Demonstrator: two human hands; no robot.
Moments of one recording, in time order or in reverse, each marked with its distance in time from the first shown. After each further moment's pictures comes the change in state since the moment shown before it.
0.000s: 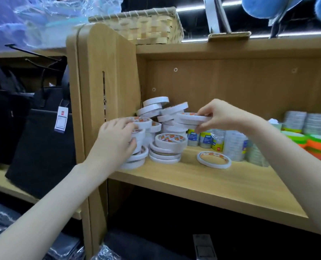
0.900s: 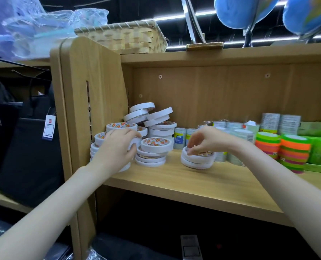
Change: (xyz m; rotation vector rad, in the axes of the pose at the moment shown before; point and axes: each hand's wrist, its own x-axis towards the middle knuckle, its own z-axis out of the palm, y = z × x) left_hand 0.011 0.026 0.017 -0.147 -0.059 0.055; right_hand -0.028 0.042 0.026 0.071 -0.134 0.070
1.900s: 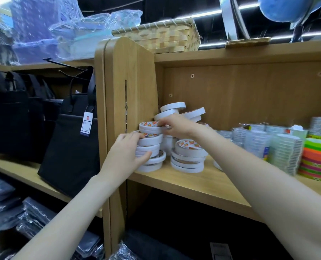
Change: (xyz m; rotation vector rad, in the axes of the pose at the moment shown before) left_hand -0.039 -0.027 -0.025 -0.088 0.044 -0.255; right_hand 0.111 -0.114 0.046 -0.114 0.082 -0.336
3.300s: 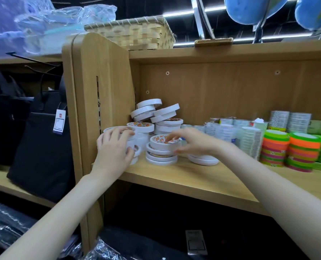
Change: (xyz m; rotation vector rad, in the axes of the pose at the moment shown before) left_hand 0.000 0.018 0.037 0.142 0.141 0.052; right_hand -0.111 0.037 -0.017 0.036 -0.060 0.108
